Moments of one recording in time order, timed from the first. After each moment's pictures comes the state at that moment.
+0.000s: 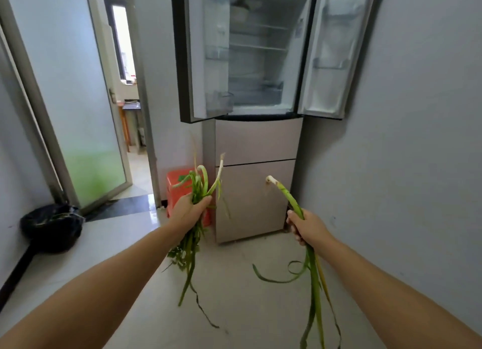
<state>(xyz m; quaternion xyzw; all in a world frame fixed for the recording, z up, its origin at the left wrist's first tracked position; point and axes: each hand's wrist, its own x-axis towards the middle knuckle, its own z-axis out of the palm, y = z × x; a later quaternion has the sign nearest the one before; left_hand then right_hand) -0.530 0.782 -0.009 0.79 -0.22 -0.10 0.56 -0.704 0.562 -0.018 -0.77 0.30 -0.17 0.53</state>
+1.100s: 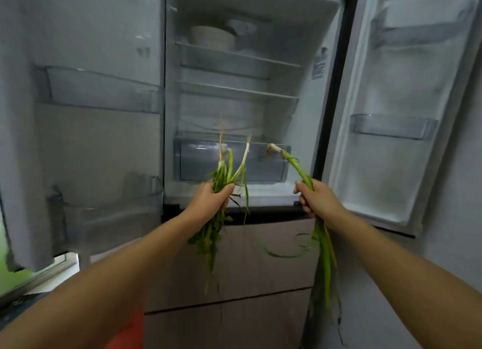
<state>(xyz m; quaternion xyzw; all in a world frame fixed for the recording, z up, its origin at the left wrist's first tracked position) -0.035 0.218 0.140 0.77 -0.30 0.03 0.57 -0.152 0.006 0.162 -0.81 0.17 -0.28 0.48</state>
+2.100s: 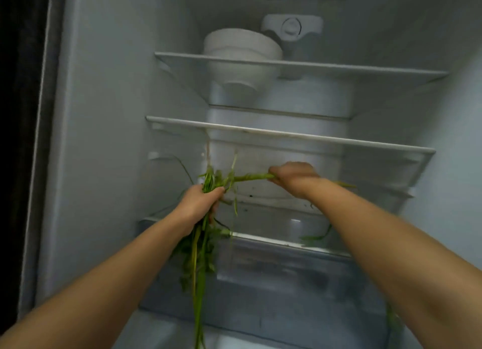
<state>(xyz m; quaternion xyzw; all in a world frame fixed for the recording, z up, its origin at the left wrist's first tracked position) 0.353 0.048 0.245 0.73 -0.14 0.15 0.66 0.357 -0.170 0.332 -0.94 -0.11 -0.27 -0.18</state>
